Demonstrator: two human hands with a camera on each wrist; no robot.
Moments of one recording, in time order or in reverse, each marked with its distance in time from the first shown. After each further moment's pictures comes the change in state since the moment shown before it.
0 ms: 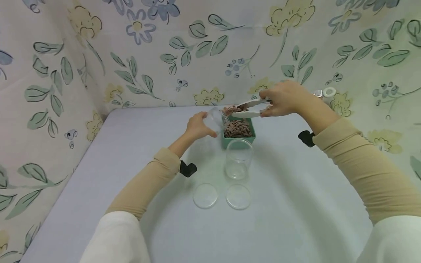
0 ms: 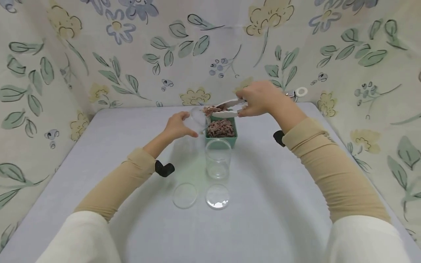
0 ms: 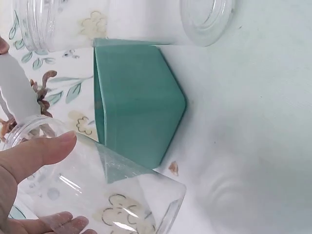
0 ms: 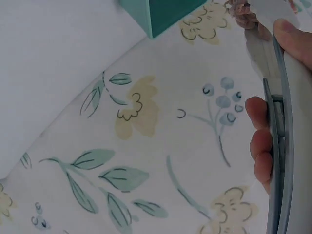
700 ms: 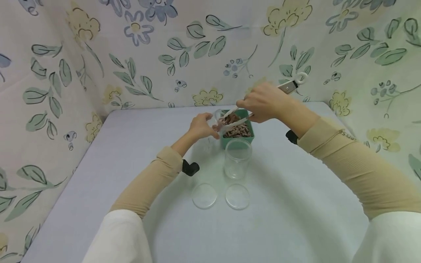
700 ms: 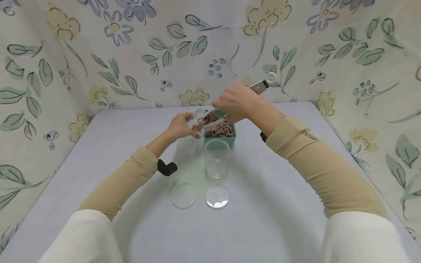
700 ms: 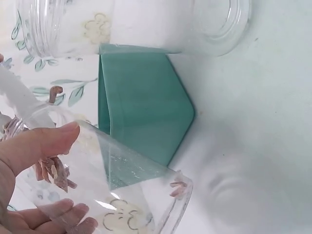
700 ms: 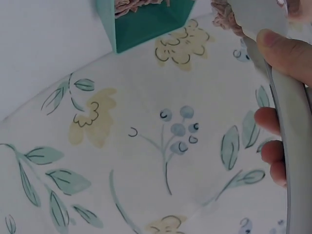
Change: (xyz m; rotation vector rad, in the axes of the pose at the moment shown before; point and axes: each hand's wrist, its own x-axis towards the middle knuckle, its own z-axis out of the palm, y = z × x) left_hand 0.001 0.011 0.006 -0.006 -0.083 0.000; right_hand 0.020 -0.044 -0.011 -0.349 -0.009 -0.285
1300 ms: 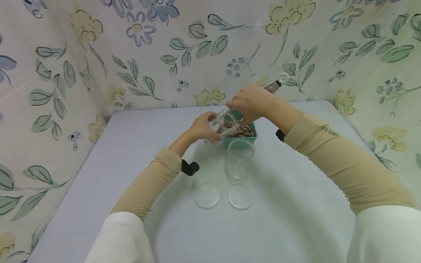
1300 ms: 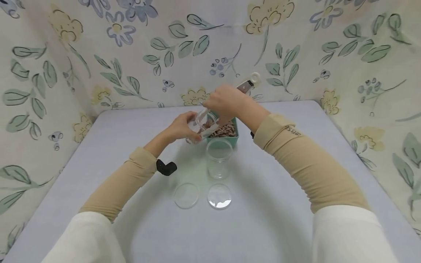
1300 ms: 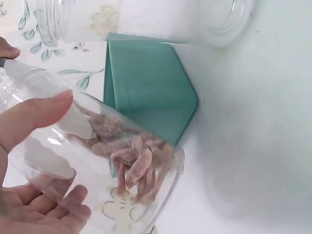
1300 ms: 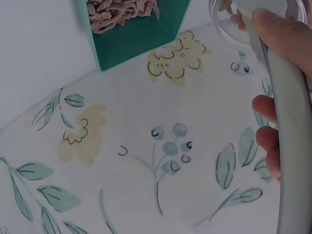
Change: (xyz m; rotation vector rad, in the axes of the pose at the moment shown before) left_hand -0.005 -0.006 -0.009 -0.089 -0.100 0.149; right_hand 0.031 -0.008 0.001 0.089 -0.078 -0.008
